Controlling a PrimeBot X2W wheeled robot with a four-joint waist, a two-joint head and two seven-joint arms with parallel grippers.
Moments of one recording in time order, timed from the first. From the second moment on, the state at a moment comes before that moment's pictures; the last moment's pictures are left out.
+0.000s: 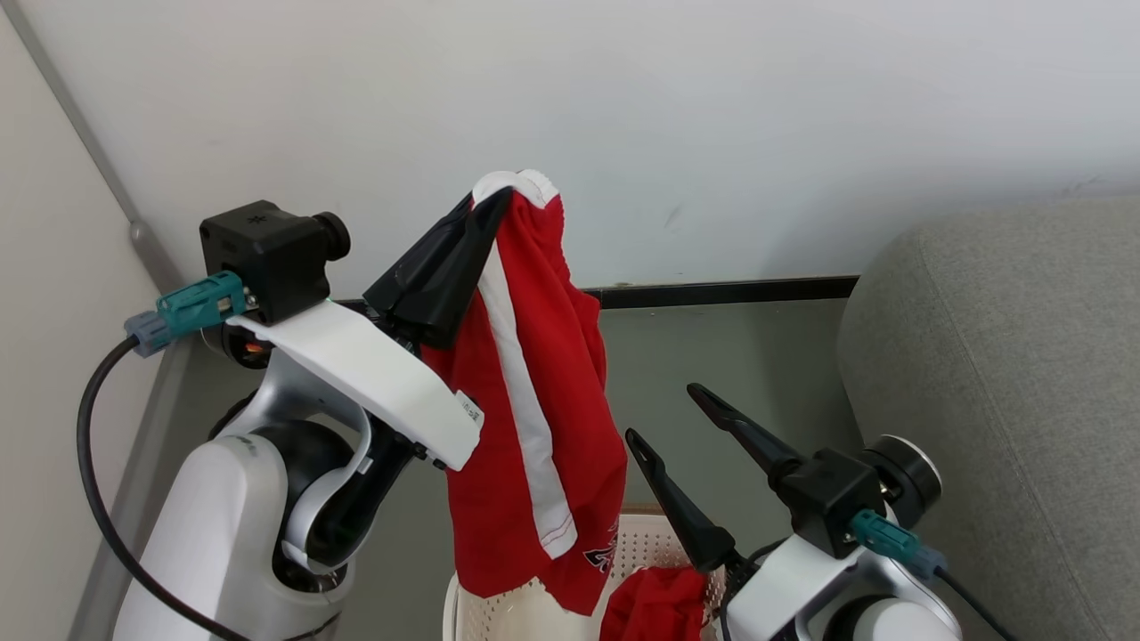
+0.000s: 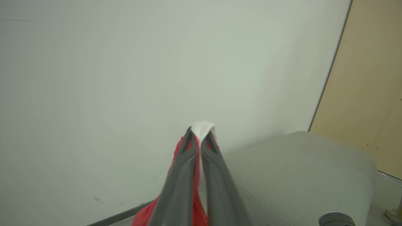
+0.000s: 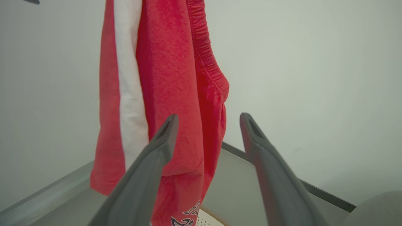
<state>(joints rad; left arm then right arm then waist) -0.47 0.12 -0.28 -0.11 -0.55 -0.11 0.31 -0.09 -0.07 0.36 -0.03 0.08 0.13 0.13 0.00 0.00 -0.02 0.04</state>
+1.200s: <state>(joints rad) -0.45 0.09 -0.36 -0.34 -0.75 -0.12 0.49 -0.18 -0.18 0.53 -0.08 0.14 0.13 0.24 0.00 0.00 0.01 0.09</state>
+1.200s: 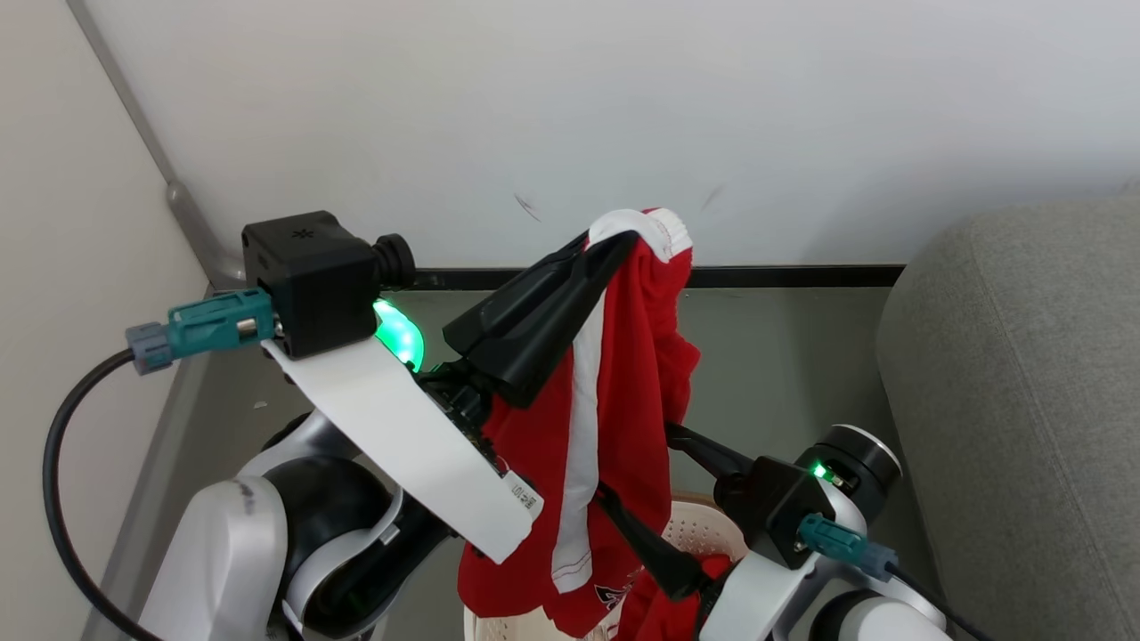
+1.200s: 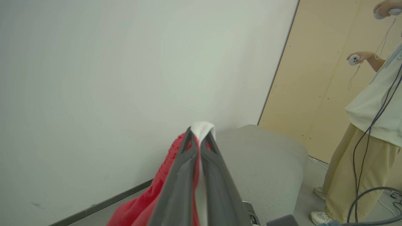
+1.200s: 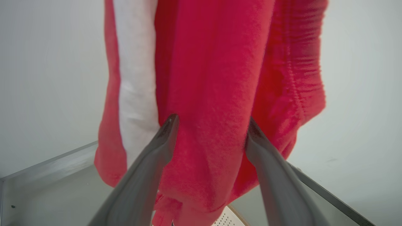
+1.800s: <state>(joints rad) -0.45 0.08 -0.33 -0.38 -0.82 -0.09 0.52 -0.22 -0.21 0.58 -0.09 0.20 0.13 0.25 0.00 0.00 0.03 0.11</state>
